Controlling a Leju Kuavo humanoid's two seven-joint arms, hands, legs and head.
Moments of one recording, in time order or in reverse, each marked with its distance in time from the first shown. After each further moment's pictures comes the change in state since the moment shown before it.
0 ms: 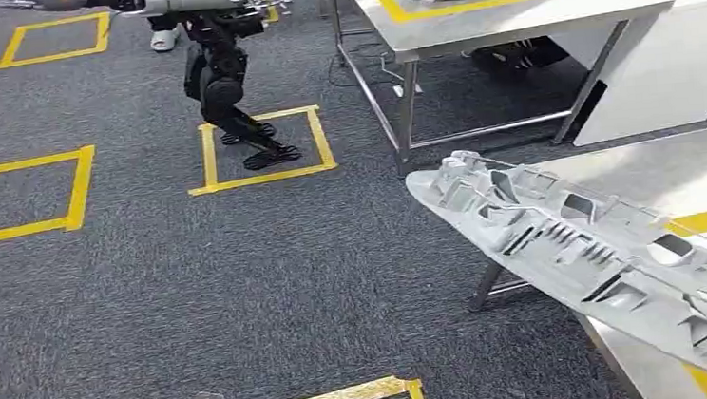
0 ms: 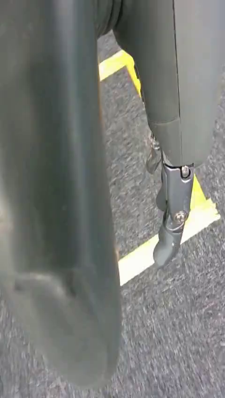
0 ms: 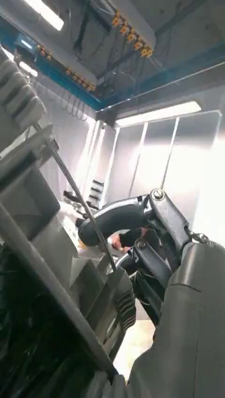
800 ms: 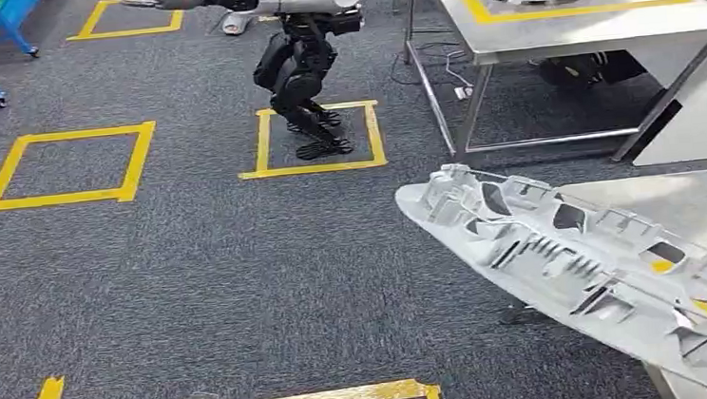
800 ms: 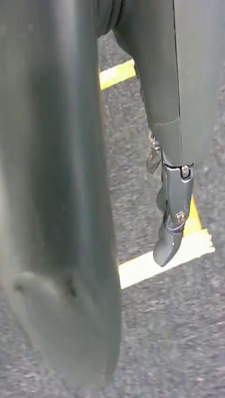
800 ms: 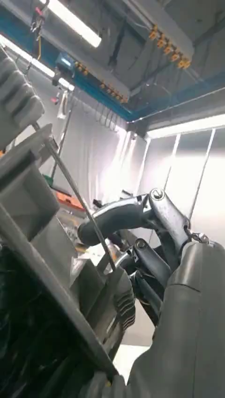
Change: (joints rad) left arm 0.000 -0.008 0.000 0.000 0.003 -0.007 0.000; right arm 0.023 -0.002 -0.004 -0.007 0.019 0.018 -0.002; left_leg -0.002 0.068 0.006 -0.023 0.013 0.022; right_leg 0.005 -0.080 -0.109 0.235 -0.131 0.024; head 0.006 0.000
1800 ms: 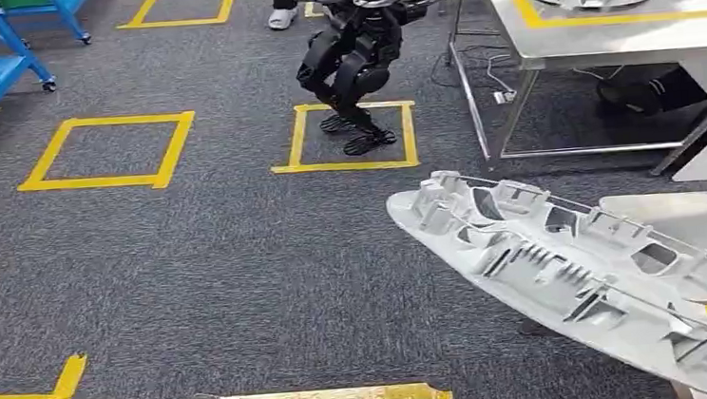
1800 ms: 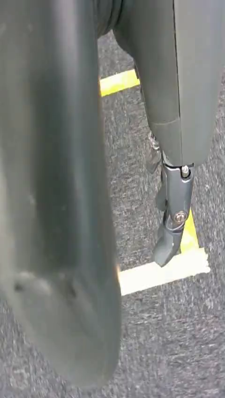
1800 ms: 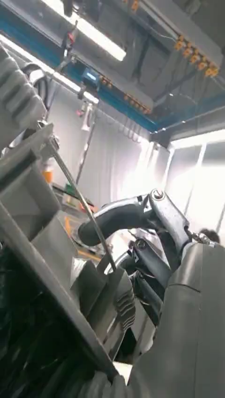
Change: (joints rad) left arm 0.009 -0.005 -0.001 0.000 0.002 0.014 0.000; right arm 0.018 -0.060 0.032 0.008 -0.014 -0.032 0.004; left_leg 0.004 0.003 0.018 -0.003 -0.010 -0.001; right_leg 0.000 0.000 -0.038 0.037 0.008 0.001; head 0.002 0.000
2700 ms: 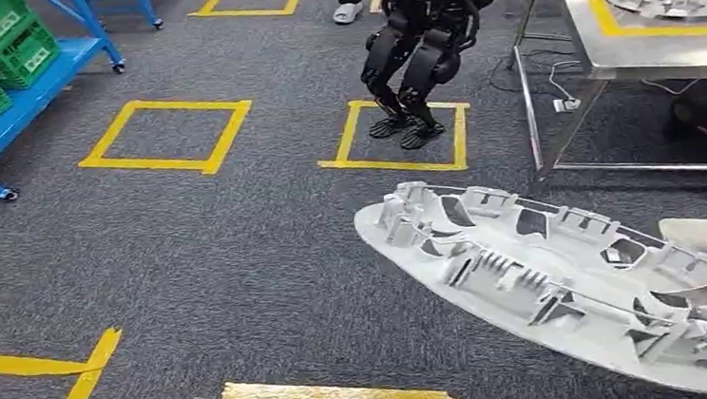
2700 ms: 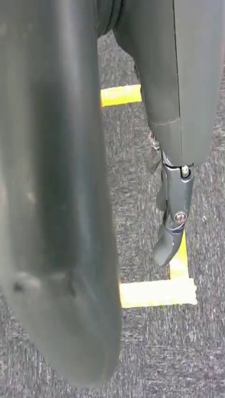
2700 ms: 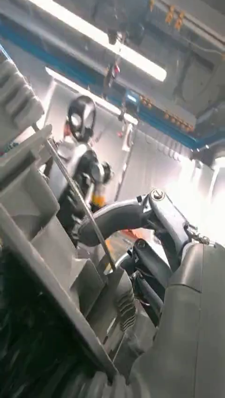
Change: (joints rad) left arm 0.008 0.003 0.000 0.000 0.015 0.002 0.003; right arm -0.051 -0.066 0.064 0.042 0.013 0.005 0.017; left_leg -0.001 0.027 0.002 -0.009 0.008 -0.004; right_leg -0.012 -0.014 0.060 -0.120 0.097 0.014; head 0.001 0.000
